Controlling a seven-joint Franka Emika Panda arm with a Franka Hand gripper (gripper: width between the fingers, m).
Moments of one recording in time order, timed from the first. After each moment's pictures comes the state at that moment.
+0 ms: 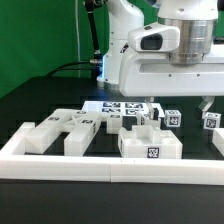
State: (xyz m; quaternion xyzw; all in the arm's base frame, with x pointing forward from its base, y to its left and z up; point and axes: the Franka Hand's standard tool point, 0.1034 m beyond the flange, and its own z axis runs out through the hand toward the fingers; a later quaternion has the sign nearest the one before) arm 0.569 0.056 0.065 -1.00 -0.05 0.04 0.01
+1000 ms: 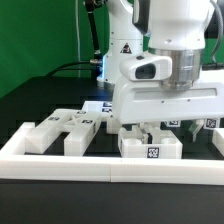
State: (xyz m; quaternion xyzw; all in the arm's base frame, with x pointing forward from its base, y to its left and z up) arm 0.562 0.046 0.012 -1.00 -0.10 0.01 0.01
